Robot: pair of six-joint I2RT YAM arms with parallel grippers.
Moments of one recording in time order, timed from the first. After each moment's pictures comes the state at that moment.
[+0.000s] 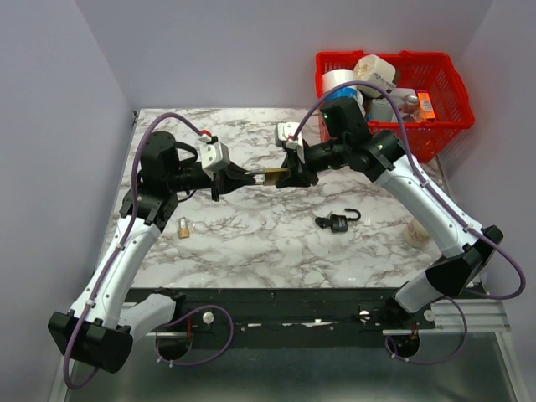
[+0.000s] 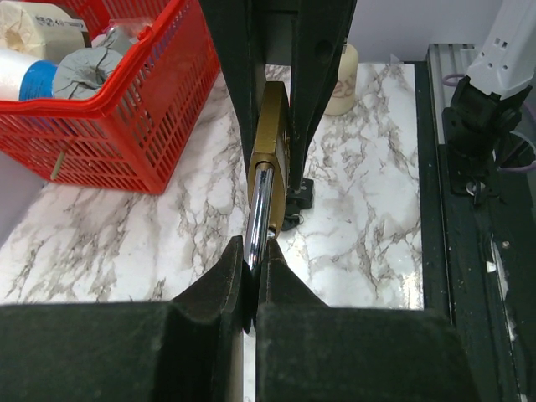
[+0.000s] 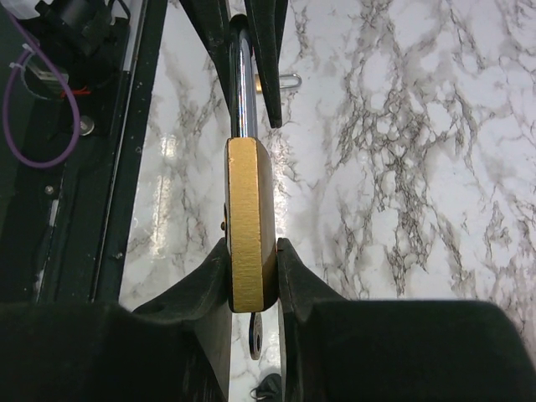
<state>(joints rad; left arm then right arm) -0.30 1.04 1.11 -0.23 1.07 0.28 0.68 1.56 1.76 -0.85 -0.79 -0.64</state>
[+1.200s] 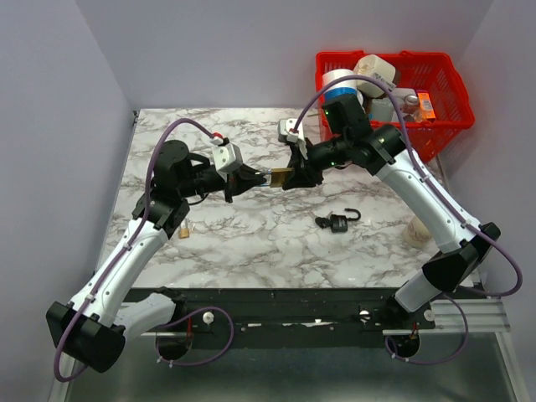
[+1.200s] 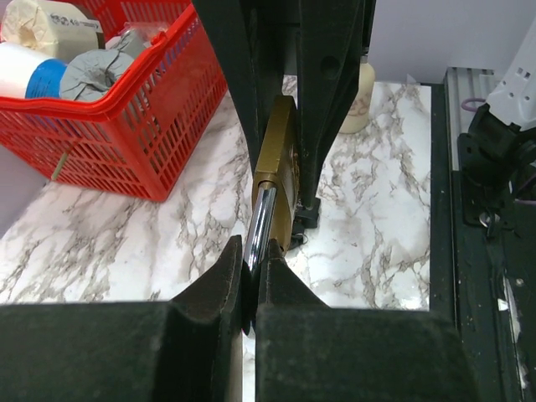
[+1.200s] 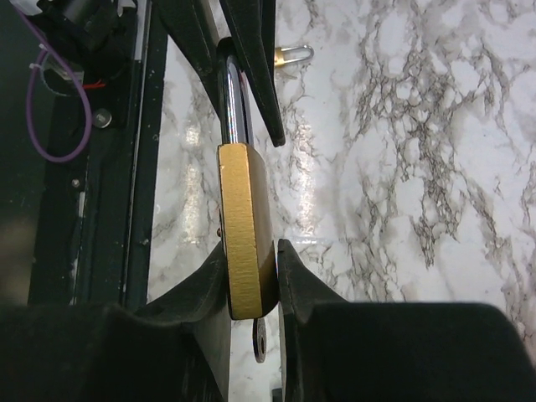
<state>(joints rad) -0.43 1.05 1.02 -0.04 0.91 0.14 0.66 1.59 1.81 -0.95 -0.79 -0.59</state>
